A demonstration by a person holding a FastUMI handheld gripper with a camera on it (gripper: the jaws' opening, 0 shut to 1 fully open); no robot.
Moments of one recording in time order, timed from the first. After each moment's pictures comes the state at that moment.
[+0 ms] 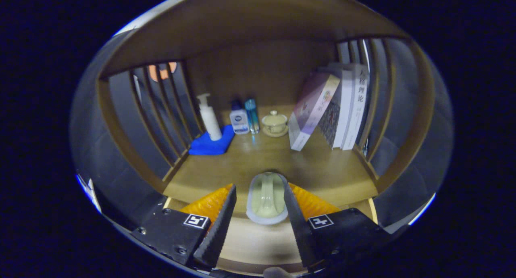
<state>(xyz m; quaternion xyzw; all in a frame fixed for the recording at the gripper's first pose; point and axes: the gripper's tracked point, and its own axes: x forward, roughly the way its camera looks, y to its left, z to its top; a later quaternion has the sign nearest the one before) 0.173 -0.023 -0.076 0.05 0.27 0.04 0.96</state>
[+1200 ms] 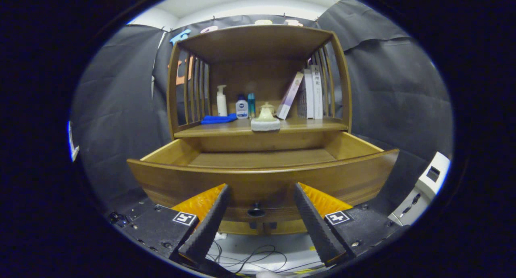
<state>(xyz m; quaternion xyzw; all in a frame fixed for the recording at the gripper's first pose) -0.012 -0.017 -0.257 0.02 0.15 -0.01 0.99</state>
